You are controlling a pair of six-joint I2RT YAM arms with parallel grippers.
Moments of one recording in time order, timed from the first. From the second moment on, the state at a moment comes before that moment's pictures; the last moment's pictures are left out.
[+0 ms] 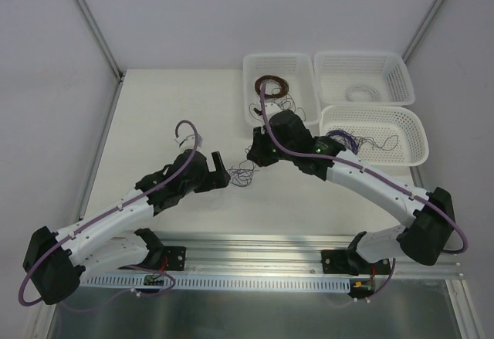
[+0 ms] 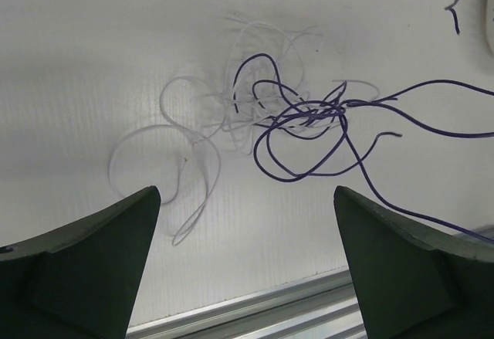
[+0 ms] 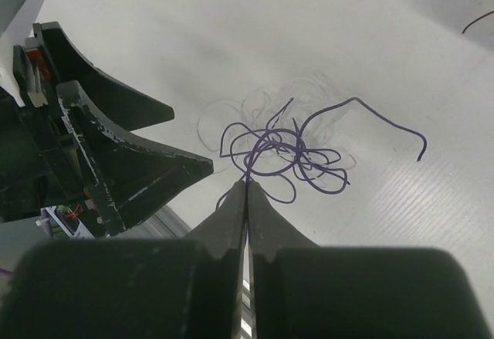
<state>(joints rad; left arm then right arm) -0.76 0.95 0.64 -0.43 -0.24 -0.80 0.88 1.39 1.21 -0.43 -0.04 0.44</state>
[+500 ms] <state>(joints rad) -0.76 1.22 0.74 -0.10 -0.09 -0.80 0.89 1.32 1.20 -0.44 -0.08 0.38</state>
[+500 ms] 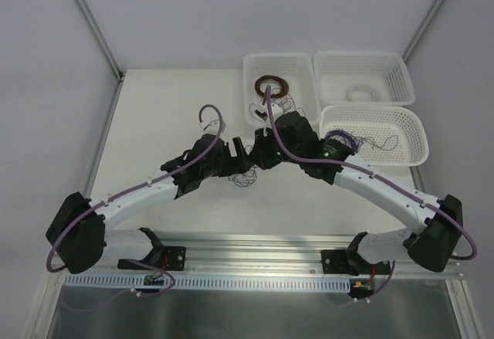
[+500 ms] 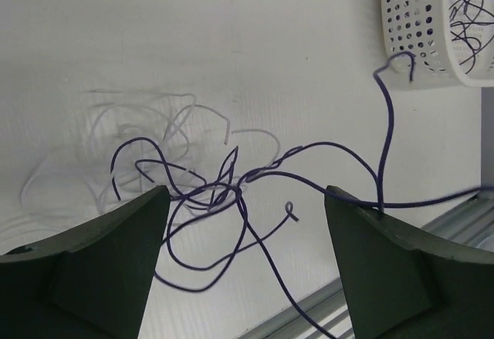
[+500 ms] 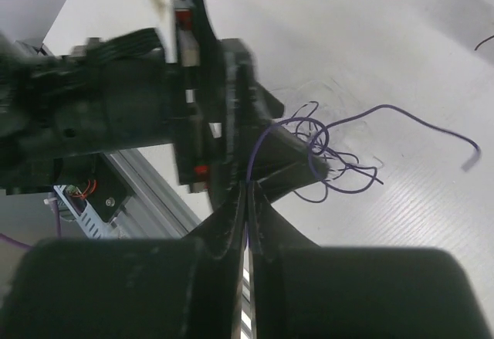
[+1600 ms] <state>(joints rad) -0.73 1.55 0.77 -0.18 -0.26 -0.90 0.75 0.96 1.71 -0.84 0.35 0.09</state>
